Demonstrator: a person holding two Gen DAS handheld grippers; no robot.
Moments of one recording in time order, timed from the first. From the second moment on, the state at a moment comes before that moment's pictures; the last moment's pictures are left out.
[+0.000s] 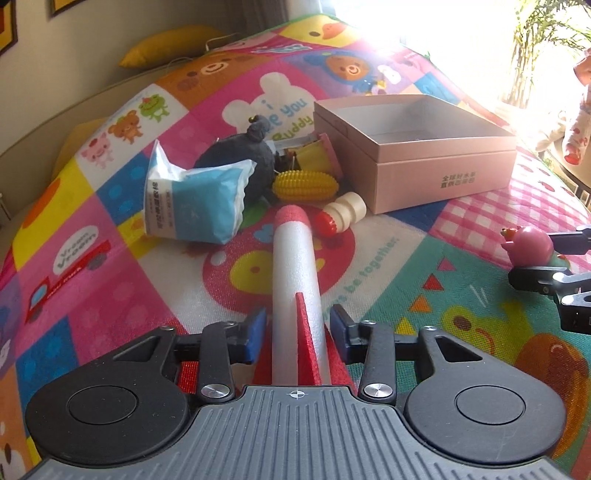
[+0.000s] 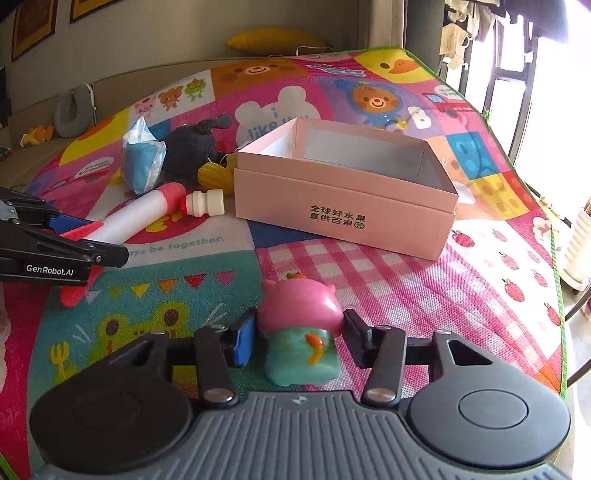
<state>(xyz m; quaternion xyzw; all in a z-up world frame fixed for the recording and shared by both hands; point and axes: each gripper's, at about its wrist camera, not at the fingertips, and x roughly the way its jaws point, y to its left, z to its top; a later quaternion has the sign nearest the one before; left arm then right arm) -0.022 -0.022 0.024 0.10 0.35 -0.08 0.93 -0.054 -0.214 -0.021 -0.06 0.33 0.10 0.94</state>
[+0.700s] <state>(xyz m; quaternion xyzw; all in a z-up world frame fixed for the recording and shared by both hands) -0.079 -0.074 0.105 0.12 0.23 -0.16 0.95 -0.125 -0.234 0.062 -0.07 0.22 0.12 0.97</state>
